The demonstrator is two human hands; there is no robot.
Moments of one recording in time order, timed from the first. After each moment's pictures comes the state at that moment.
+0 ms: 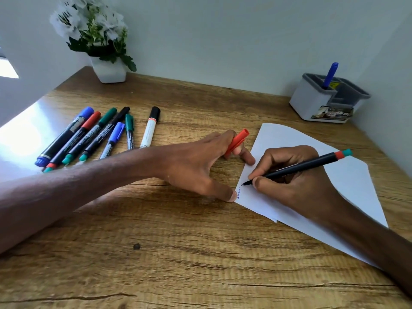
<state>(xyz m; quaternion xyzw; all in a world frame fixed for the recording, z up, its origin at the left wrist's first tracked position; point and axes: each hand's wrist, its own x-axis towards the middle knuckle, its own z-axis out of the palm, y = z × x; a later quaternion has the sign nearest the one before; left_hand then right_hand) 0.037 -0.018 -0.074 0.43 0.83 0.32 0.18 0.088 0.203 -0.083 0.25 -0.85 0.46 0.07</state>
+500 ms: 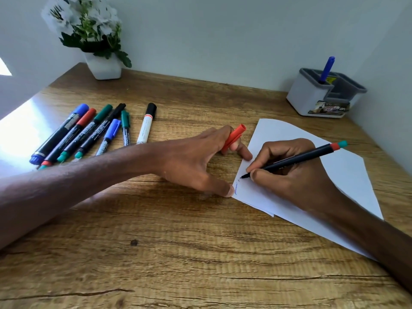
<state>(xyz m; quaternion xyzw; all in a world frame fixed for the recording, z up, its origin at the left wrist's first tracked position) 0.038 -0.018 -0.074 0.43 0.82 0.33 0.18 0.086 0.204 -0.083 0.23 -0.85 0.46 0.08</state>
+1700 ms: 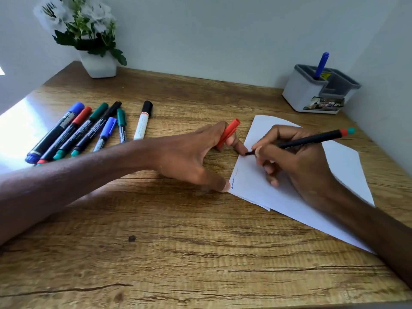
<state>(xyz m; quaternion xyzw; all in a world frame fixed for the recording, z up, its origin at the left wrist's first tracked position) 0.033 -0.017 -0.078 0.42 0.82 0.35 0.19 0.083 0.208 -0.085 0.11 -0.77 0.63 0.07</state>
